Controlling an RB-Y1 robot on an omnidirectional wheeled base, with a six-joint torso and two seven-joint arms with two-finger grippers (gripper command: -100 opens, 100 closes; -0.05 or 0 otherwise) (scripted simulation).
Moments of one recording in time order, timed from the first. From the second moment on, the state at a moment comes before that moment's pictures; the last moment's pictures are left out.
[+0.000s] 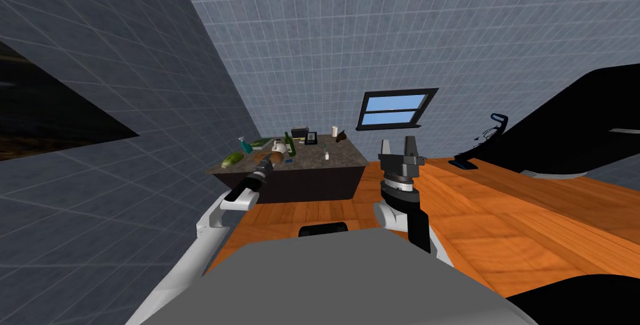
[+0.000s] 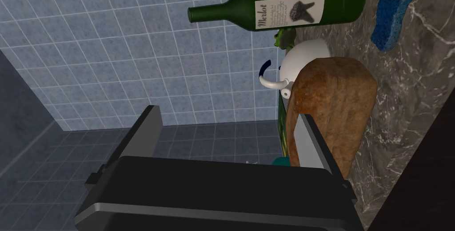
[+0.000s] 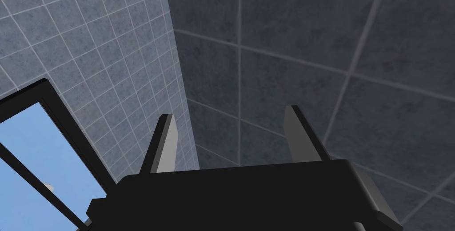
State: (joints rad) left arm 0.11 0.55 0.04 -1.90 0.24 0.22 0.18; right arm 0.49 0.00 -0.06 -2.35 -0.06 -0.65 -0.12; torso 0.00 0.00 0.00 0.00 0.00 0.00
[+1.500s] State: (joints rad) left arm -0.05 0.68 0.04 -1.72 0.42 0.64 0.24; right arm 0.49 0.00 -0.06 -2.35 -0.06 -0.65 -0.12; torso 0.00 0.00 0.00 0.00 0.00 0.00
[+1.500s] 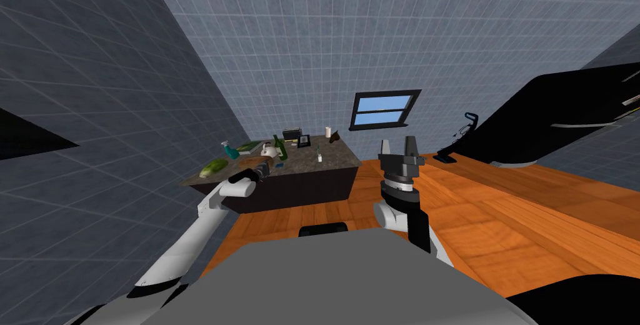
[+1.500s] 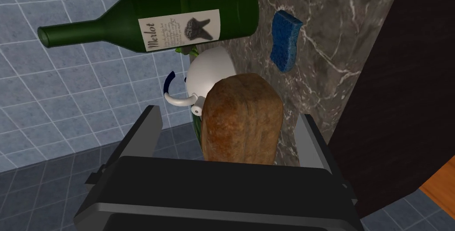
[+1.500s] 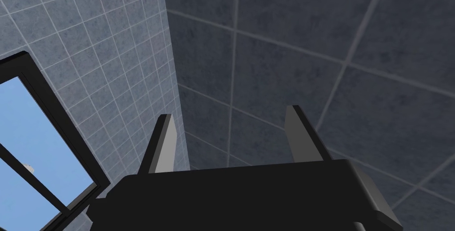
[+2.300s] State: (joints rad) left arm -0.14 0.72 0.03 -1.61 0.51 0.85 0.25; right arm 0.49 0.00 -0.06 -2.35 -0.06 -0.65 -0.12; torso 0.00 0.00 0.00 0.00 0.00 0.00
